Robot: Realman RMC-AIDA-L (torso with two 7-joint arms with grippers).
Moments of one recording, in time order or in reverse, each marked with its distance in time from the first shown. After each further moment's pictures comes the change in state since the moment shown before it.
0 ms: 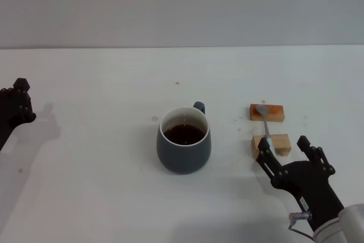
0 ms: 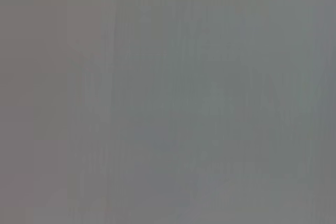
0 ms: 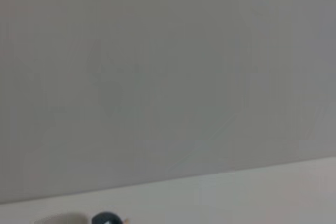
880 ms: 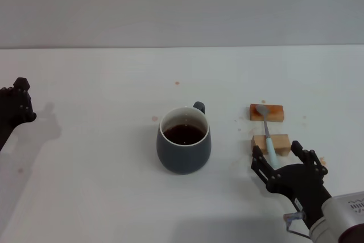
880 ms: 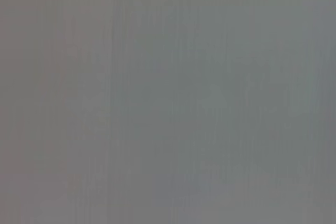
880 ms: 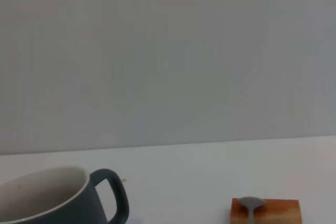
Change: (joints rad) left arm 0.028 0.003 -0.002 -0.065 0.000 -0.042 0.037; right arm 0.002 -0.017 0.048 0.059 0.039 0.154 -0.138
